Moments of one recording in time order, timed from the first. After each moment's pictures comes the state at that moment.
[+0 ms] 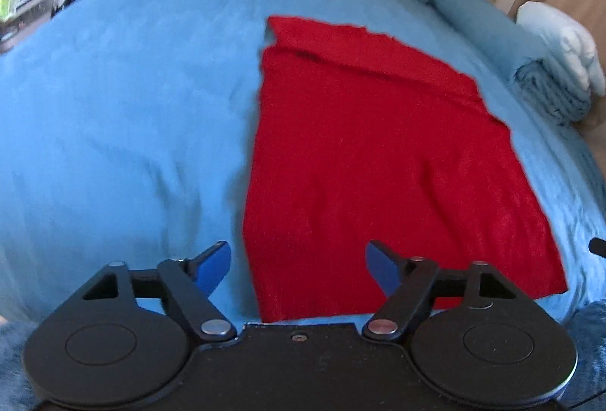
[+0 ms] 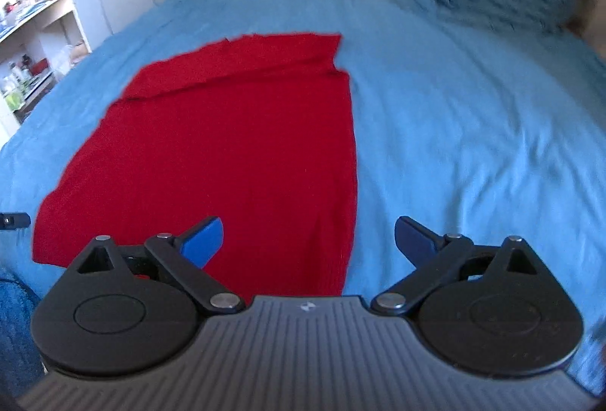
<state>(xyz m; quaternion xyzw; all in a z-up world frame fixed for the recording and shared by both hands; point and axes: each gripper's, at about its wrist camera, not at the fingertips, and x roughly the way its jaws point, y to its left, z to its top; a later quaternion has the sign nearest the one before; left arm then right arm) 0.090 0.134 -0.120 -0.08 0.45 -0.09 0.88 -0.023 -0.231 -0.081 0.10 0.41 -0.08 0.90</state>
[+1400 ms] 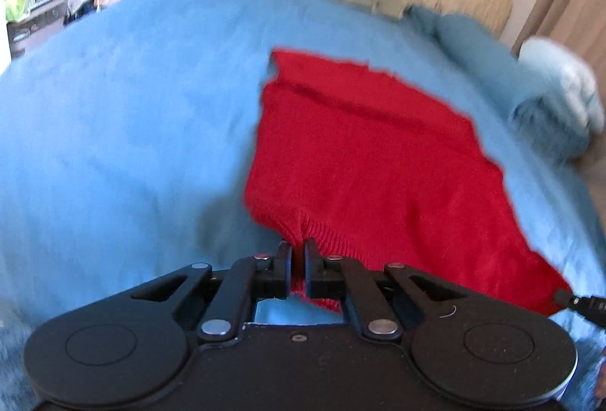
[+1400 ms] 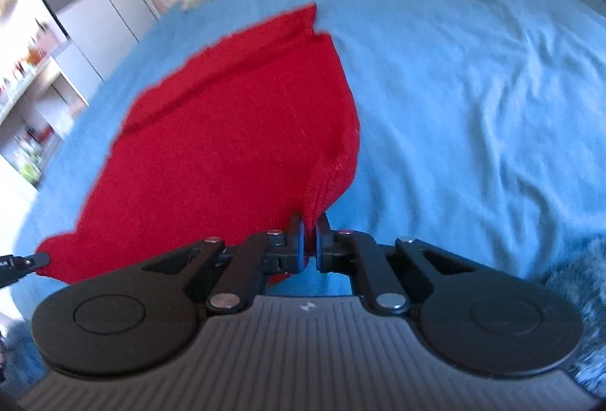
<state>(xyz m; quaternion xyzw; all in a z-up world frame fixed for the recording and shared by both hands) 0.089 0.133 -0.089 -0.12 0.40 -0.08 0.91 -0.028 -0.250 -0.108 0.25 0.39 -0.09 0.88</state>
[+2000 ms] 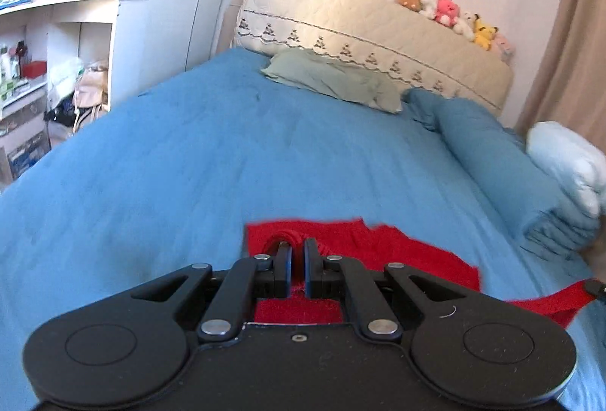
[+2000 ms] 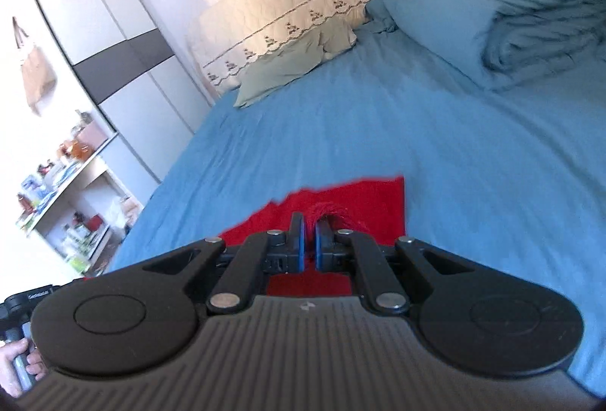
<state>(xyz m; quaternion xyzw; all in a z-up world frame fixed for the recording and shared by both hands) 0.293 0.112 0.009 -0.11 0.30 -0.06 0.95 0.193 -0.324 0.014 0.27 0.28 -0.04 0.92</state>
